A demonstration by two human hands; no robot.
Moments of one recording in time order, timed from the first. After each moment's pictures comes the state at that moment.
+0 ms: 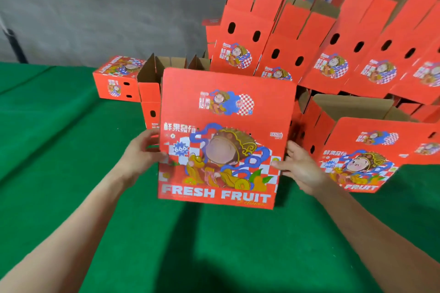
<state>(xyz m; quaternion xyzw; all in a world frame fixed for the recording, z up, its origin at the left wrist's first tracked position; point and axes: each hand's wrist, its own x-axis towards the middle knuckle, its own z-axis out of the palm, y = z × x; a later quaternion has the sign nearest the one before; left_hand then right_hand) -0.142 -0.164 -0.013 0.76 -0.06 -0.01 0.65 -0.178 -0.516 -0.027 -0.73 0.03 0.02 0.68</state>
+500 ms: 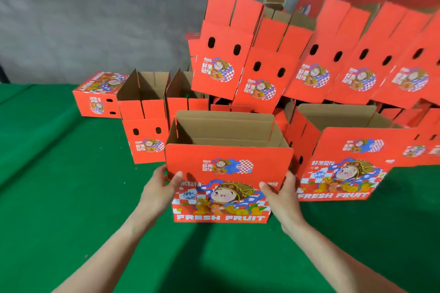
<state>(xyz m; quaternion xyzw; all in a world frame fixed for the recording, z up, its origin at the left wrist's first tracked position) -0.137 -0.233 -0.055 0.83 0.02 0.02 0.56 -0.185 -0.494 -0.075 -0.77 0.21 -0.17 0.58</state>
